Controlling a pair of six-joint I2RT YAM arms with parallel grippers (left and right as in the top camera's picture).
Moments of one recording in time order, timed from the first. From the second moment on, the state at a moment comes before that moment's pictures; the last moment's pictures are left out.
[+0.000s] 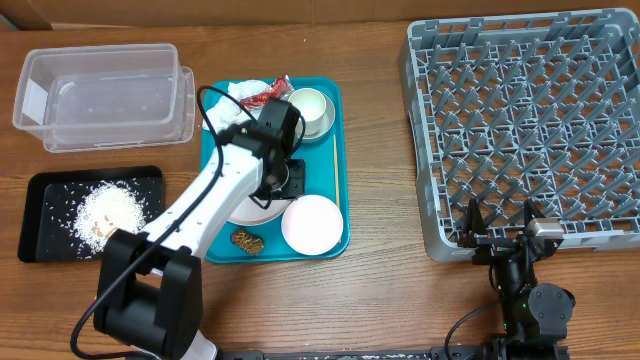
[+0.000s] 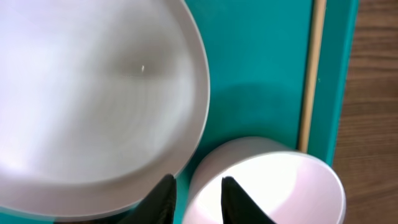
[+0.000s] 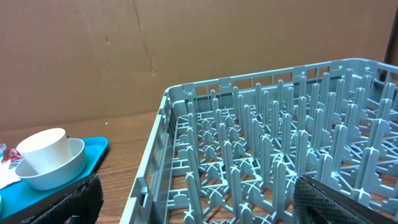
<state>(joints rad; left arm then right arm) -0.38 1.76 1.28 -0.93 0.08 -0.36 -0.05 0.01 0.02 -0.03 -0.07 0.15</state>
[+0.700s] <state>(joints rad) -0.02 1.54 1.54 -1.45 0.08 -0.37 -0.05 0.01 0.02 -0.03 -0.07 0.15</state>
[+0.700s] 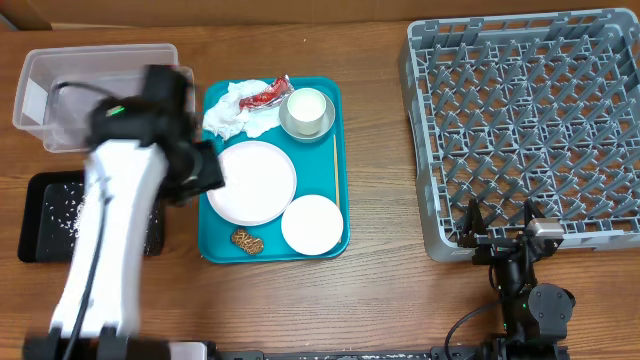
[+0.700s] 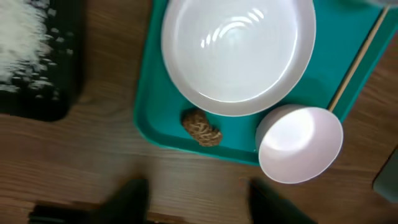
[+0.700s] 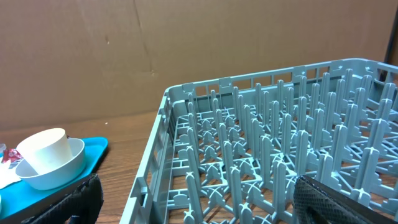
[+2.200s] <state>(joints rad) -0.05 1.46 0.67 -0.65 0.27 -0.57 -0.05 0.01 0.02 -0.03 -0.07 0.15</state>
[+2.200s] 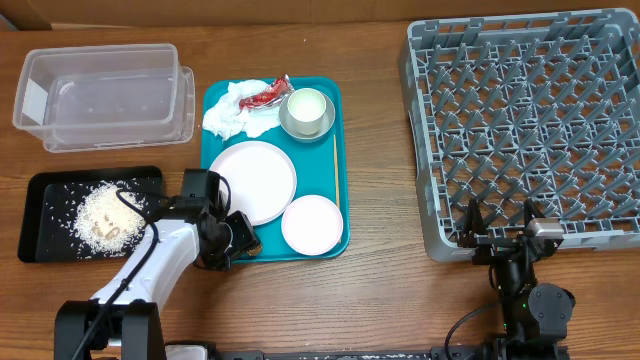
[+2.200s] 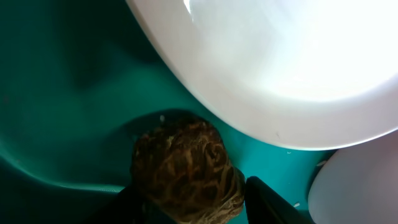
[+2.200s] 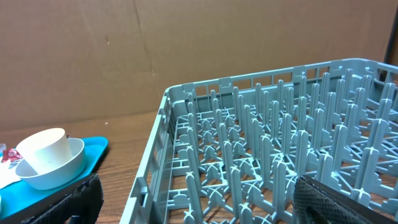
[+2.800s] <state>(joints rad) -0.05 1.47 0.67 -0.59 0.19 -0.57 -0.05 0.01 0.02 -0.03 -0.07 0.15</state>
